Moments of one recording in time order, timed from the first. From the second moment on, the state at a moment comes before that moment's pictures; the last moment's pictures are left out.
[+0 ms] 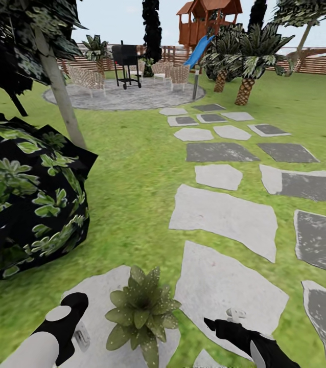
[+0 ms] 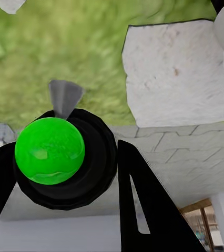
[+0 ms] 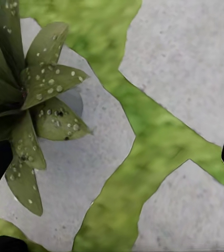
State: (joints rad) left arm -0.60 0.06 0.03 -0.53 -1.58 0.90 -1.11; right arm -0.50 -0.01 -0.55 -0.36 0.32 0.08 0.56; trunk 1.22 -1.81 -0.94
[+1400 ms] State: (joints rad) left arm -0.60 0.05 0.02 -0.53 -1.58 0.90 -1.11; right arm -0.50 -0.01 -0.55 -0.36 0.32 0.08 0.56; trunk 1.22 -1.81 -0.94
